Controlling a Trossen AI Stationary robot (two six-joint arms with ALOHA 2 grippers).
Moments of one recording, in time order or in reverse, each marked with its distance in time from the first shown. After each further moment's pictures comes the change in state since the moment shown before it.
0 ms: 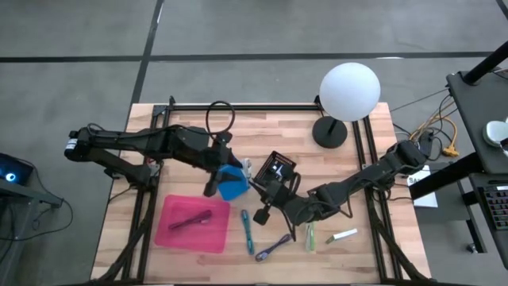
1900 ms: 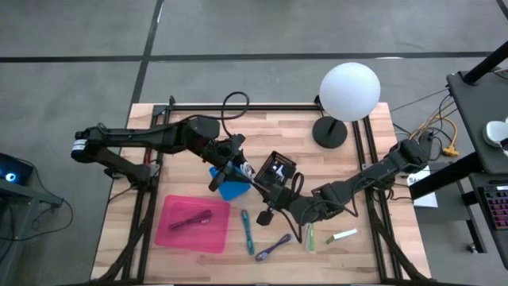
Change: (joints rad) left arm 0.105 0.080 -0.001 0.172 0.359 -0.174; right arm 0.007 -0.030 0.006 -0.005 0.003 -0.172
